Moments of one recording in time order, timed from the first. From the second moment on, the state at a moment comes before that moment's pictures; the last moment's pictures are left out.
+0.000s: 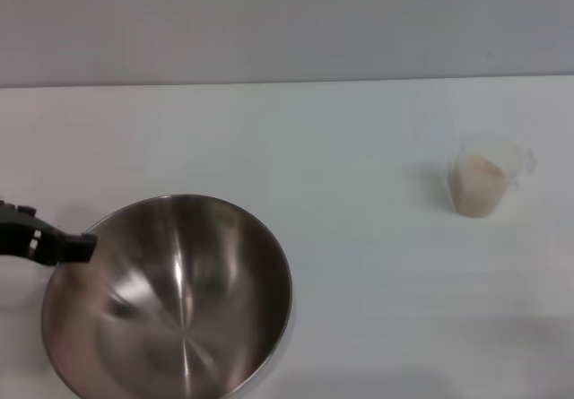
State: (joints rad) left arm -0.15 -2.06 -1.65 -1.99 2.73 -1.49 0.32; right arm 0.04 2.09 0.56 0.20 -2.05 -1.76 0.10
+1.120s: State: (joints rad) left arm -0.24 -2.07 -1.58 -1.82 2.80 -1.53 0.34; right arm 0.04 2.09 0.56 0.20 -2.05 -1.74 0.10
